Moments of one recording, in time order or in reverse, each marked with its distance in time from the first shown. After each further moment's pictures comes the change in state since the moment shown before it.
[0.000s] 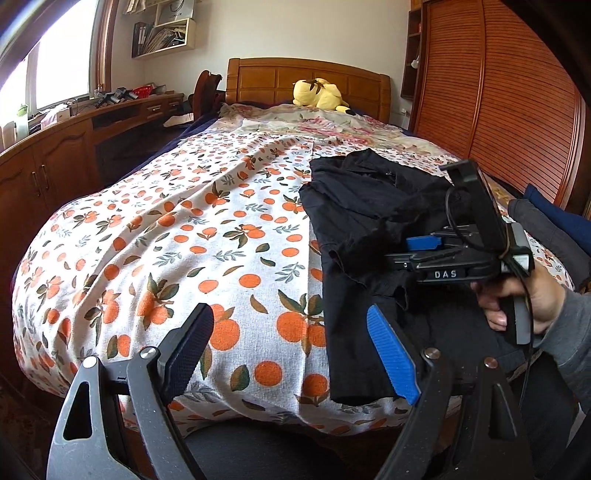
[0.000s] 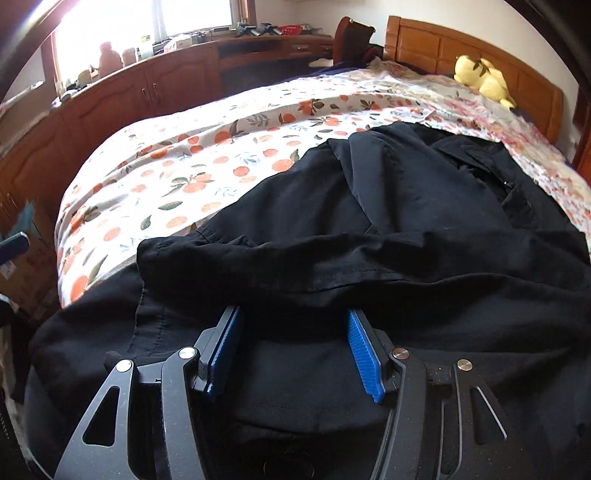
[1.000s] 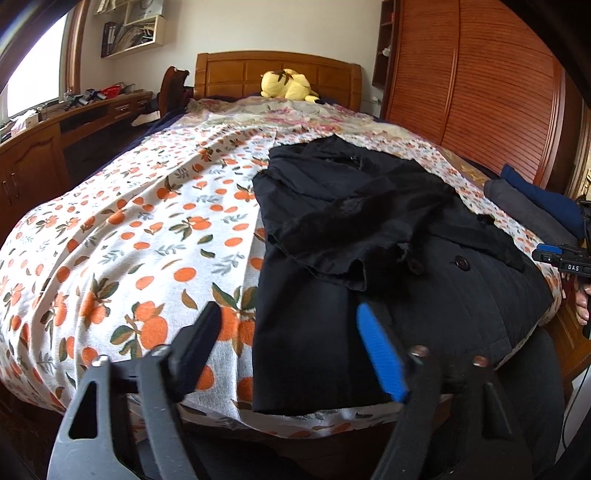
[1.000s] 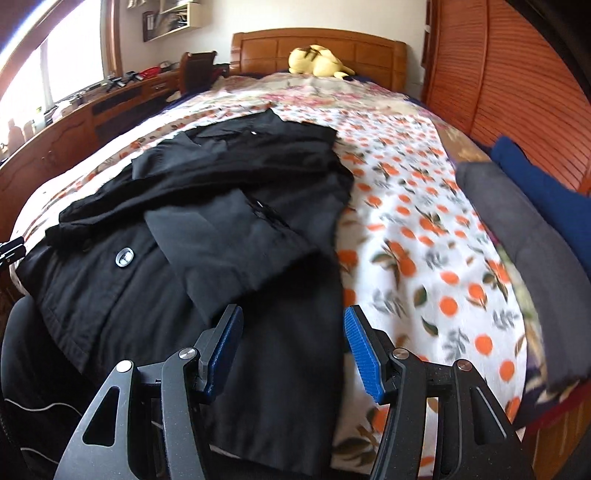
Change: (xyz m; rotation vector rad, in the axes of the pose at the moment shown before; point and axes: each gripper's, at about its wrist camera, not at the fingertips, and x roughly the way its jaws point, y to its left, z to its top) left arm 0.022 -0.040 -0.008 0.065 0.036 -0.095; right arm -0.190 -0.139 -0.182 0.341 -0.056 -0.363
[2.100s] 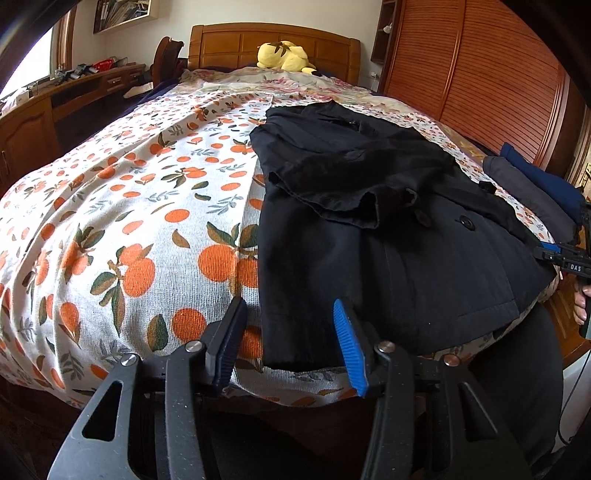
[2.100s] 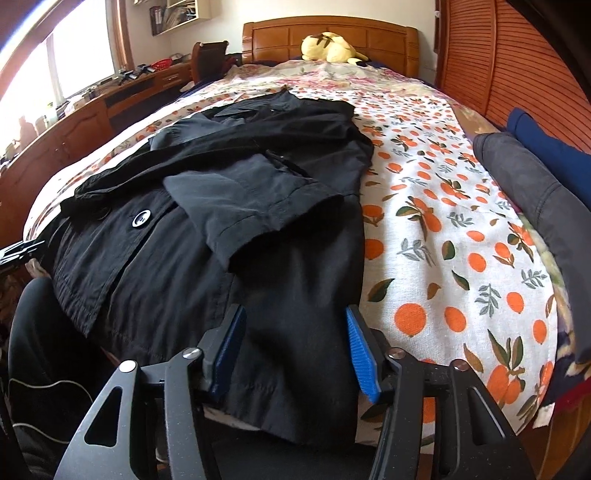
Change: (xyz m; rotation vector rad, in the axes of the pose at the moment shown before) left arm 0.011 0.009 -0.029 -0.022 0.102 -0.037; right arm 0.001 -0.013 -0.025 -0.004 0.037 0.085
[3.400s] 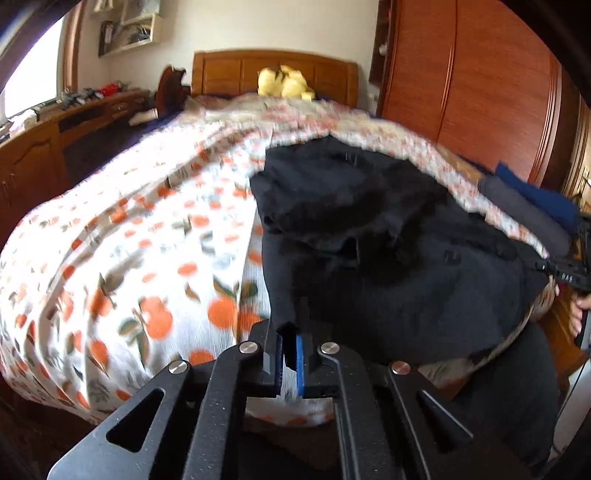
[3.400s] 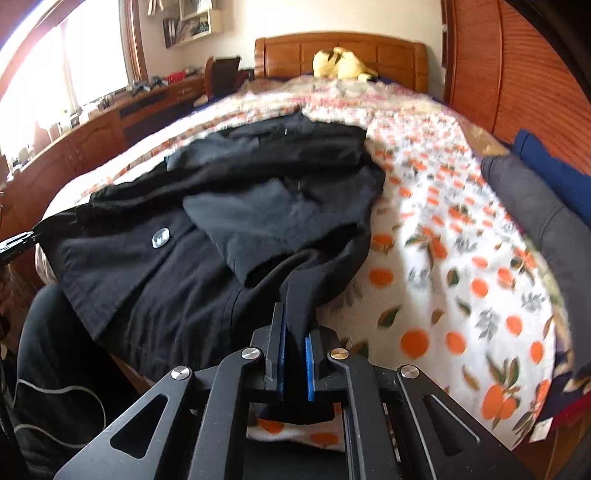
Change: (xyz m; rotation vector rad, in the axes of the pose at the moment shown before) left arm -0.042 -0.012 0.027 0.022 -0.121 0.024; right arm -0.021 -0.001 0.009 -0.008 -0.088 0.032
